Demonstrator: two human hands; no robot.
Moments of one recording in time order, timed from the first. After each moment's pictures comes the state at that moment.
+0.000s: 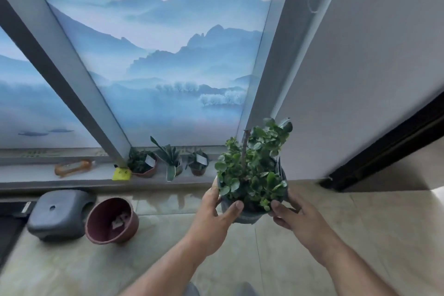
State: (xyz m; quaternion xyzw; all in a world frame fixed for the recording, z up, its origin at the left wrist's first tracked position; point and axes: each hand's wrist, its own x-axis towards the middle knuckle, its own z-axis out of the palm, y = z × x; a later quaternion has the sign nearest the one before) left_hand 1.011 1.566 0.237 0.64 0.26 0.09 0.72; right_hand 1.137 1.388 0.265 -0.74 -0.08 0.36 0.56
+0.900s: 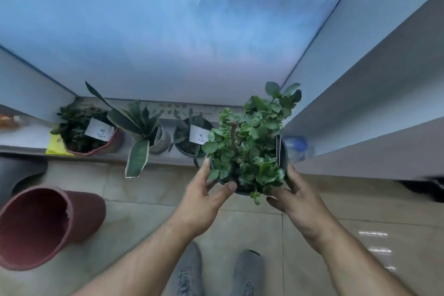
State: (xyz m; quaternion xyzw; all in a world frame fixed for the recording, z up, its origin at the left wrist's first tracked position) left_hand 1.248 1.739 -0.197 0.60 0.40 -0.02 0.69; right_hand 1.393 1.582 -0.165 -0.72 -0.05 0.47 0.51
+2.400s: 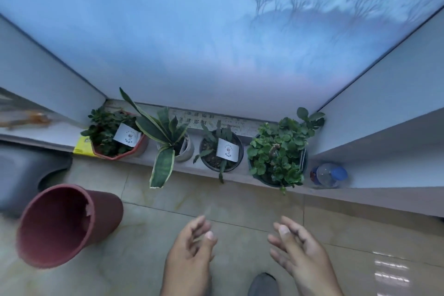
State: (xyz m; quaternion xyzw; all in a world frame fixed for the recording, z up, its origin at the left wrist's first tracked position) left_hand 1.180 1.731 -0.193 0.44 0.63 0.10 0.63; right_hand 1.328 1.602 -0.208 -0.71 0.16 0.45 0.51
